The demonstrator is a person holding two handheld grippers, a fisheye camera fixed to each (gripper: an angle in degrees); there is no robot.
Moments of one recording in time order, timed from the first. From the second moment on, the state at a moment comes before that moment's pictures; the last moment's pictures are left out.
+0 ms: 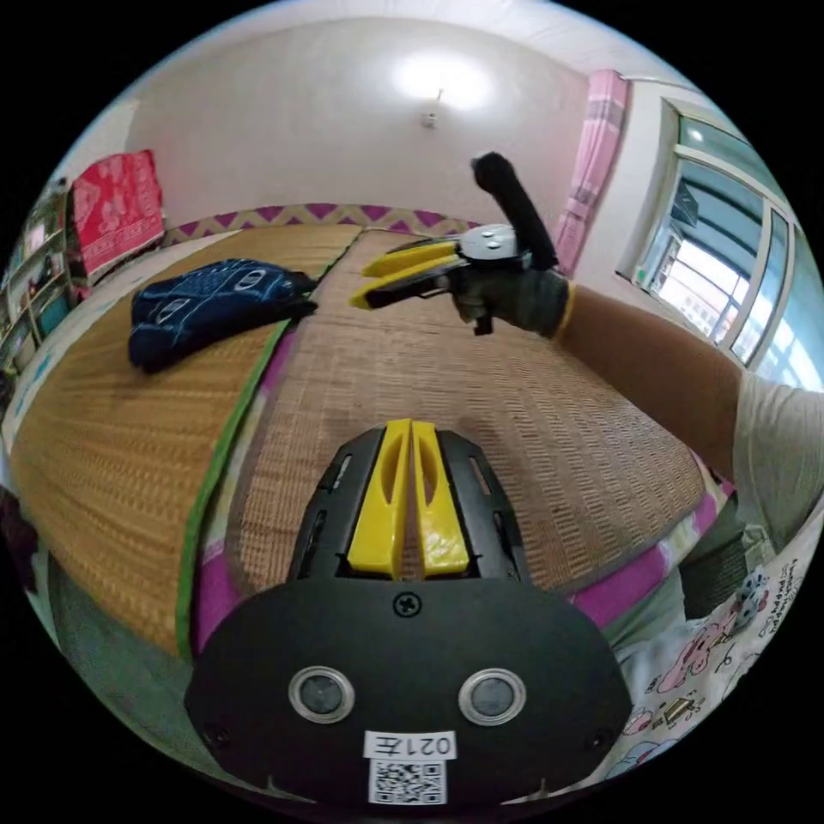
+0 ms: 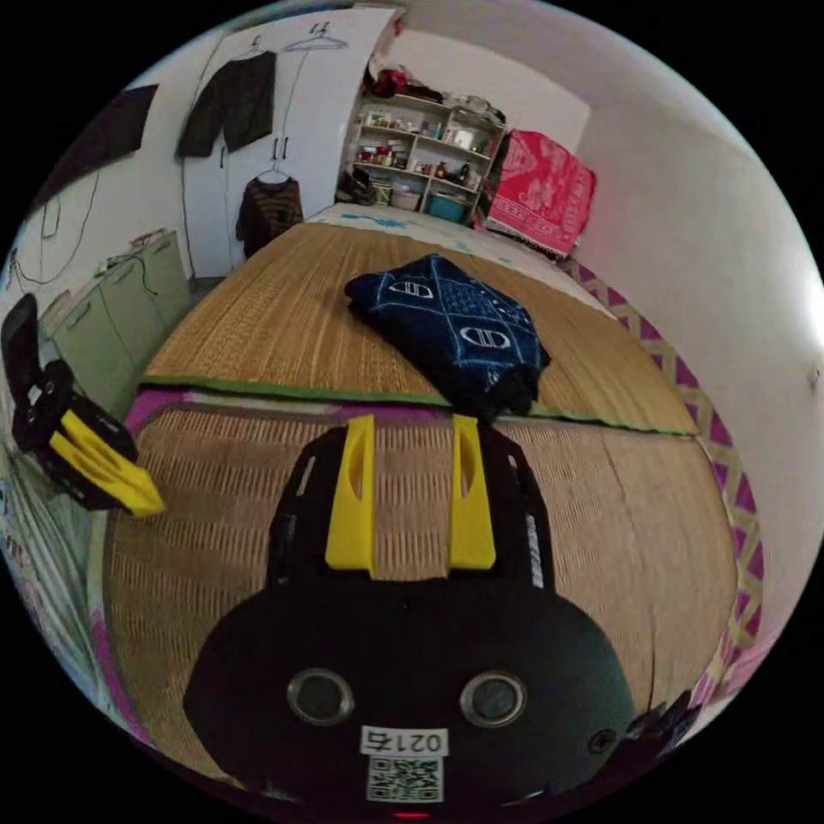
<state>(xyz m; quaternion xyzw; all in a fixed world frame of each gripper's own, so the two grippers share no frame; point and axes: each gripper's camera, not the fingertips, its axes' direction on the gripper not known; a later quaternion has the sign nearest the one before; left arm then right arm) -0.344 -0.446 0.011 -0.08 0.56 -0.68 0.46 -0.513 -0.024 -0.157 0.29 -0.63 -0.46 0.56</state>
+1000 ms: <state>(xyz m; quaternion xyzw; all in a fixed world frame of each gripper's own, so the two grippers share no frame) -0.324 -0.274 -0.026 -0.10 0.57 -0.73 0.35 -0.509 0.006 -0.220 0.32 -0.68 -0.43 0.50</state>
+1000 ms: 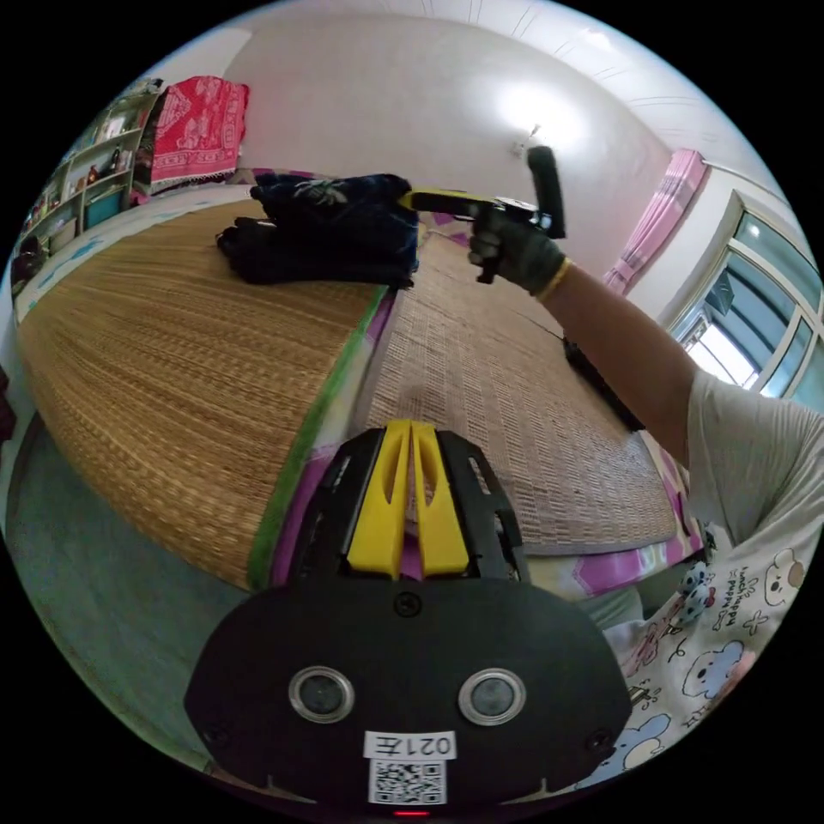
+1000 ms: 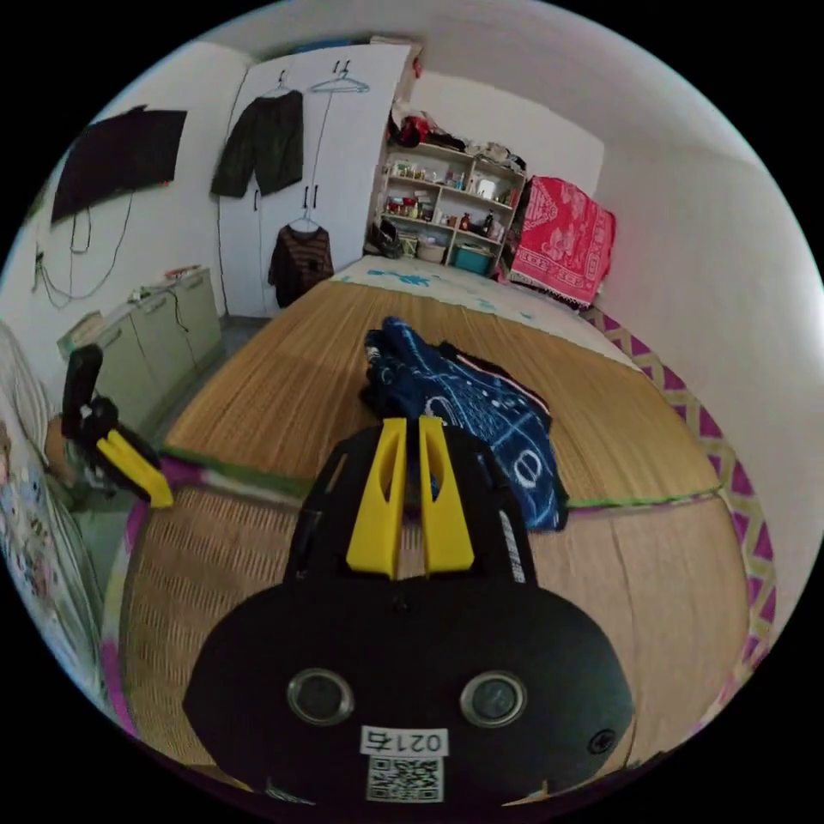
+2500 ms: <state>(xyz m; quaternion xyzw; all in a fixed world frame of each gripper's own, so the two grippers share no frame) -0.347 -0.321 0.040 -0.04 0.65 -0.70 0.28 -0.025 0.108 0.143 0.09 -0.72 0.05 0.69</state>
